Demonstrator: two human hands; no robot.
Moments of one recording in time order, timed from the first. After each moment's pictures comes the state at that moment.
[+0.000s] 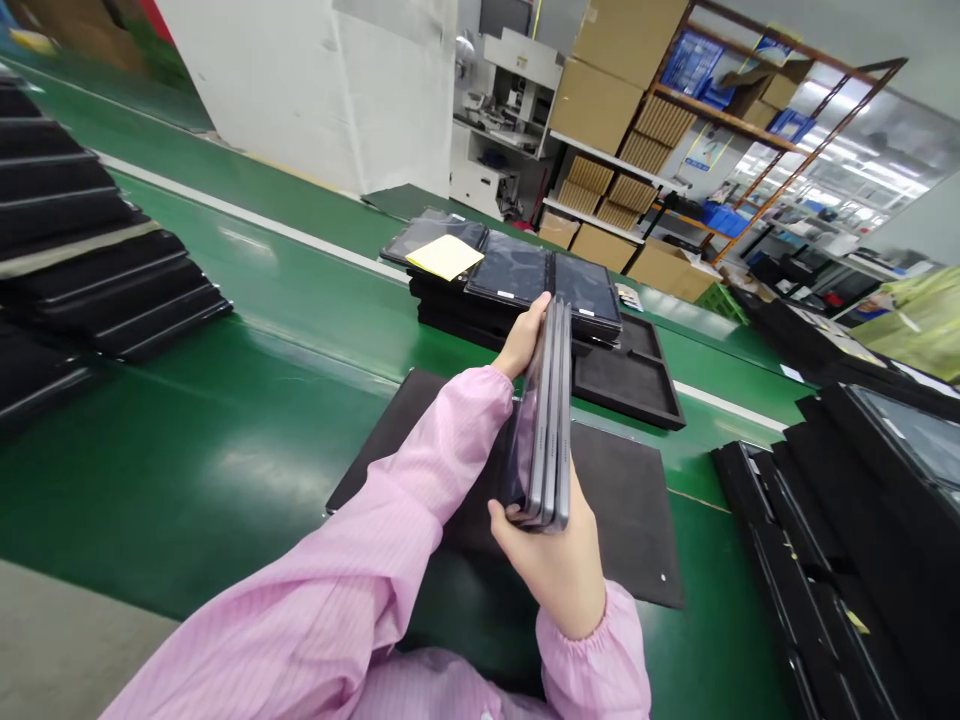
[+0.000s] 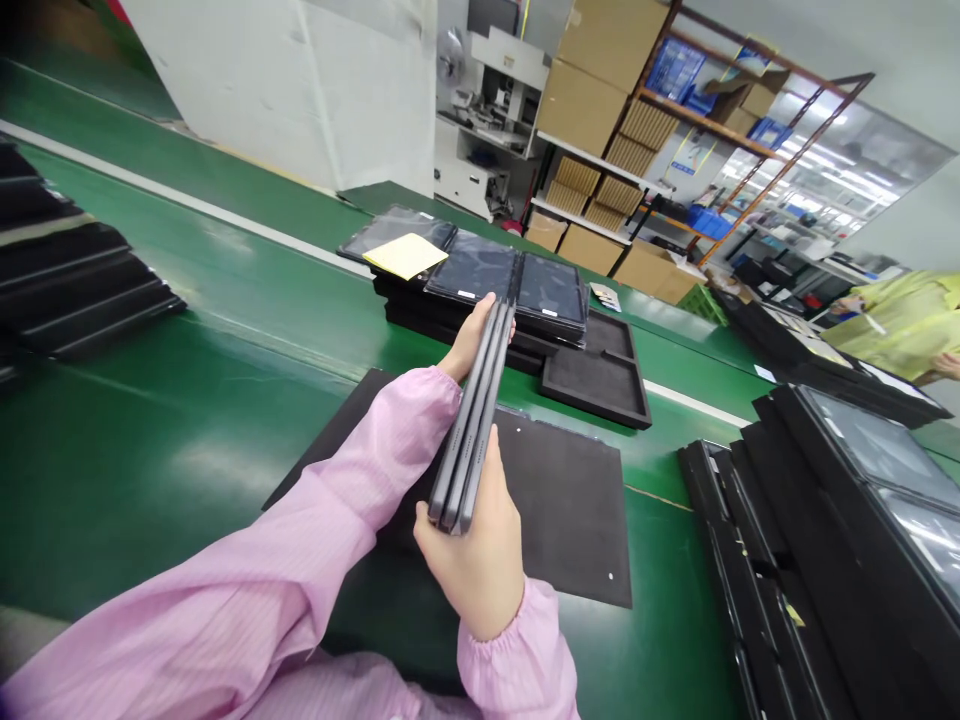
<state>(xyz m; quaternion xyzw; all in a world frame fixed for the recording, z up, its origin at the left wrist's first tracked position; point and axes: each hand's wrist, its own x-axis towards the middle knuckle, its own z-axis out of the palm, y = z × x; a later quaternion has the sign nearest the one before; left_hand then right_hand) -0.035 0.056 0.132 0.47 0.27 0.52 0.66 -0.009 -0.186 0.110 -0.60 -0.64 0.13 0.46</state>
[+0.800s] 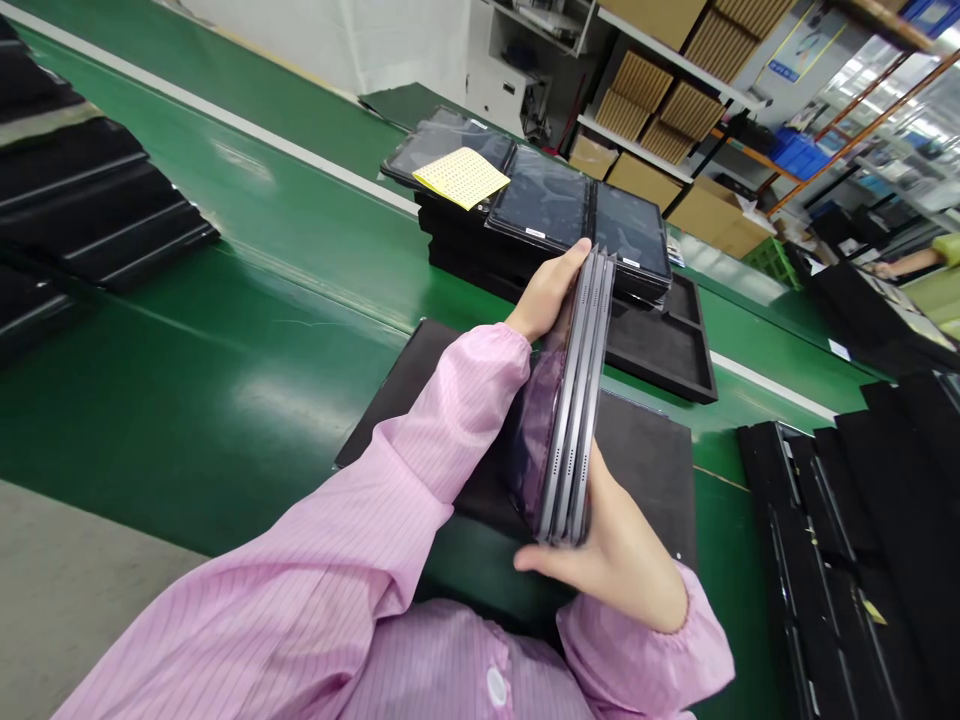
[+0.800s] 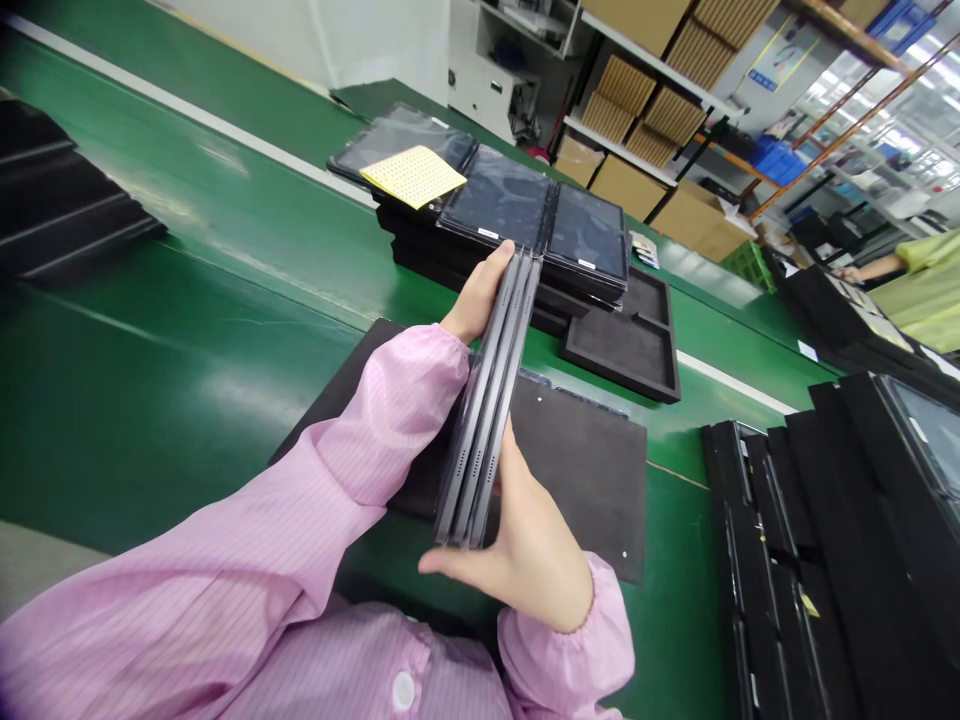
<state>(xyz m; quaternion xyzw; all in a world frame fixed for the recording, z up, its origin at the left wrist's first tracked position) -0.058 0.034 0.143 0.51 0.26 0.53 0.62 0.031 -0.187 0.135 -0.53 -0.73 0.31 0.29</state>
